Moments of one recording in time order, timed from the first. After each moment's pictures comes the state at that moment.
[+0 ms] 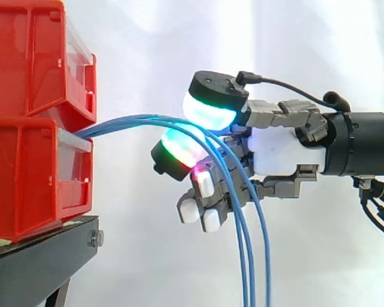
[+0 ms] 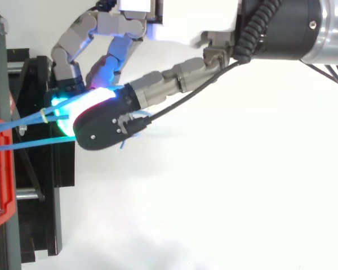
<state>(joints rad) 0.00 -2.35 -1.01 -2.90 -1.57 -0.33</state>
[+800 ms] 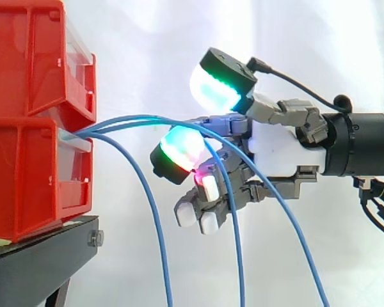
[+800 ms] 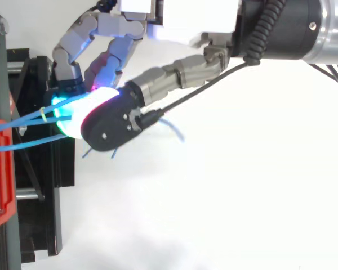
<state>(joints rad) 0.00 -2.35 -1.01 -2.90 -1.57 -0.36</state>
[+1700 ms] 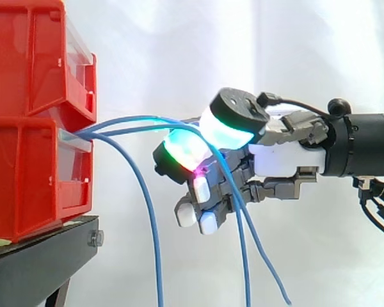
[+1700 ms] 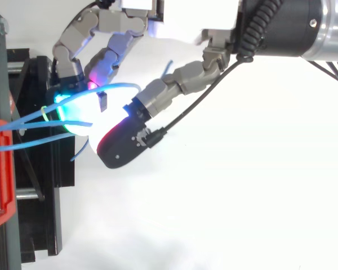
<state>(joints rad) 0.00 -2.35 -1.01 -2.90 -1.57 -0.37</state>
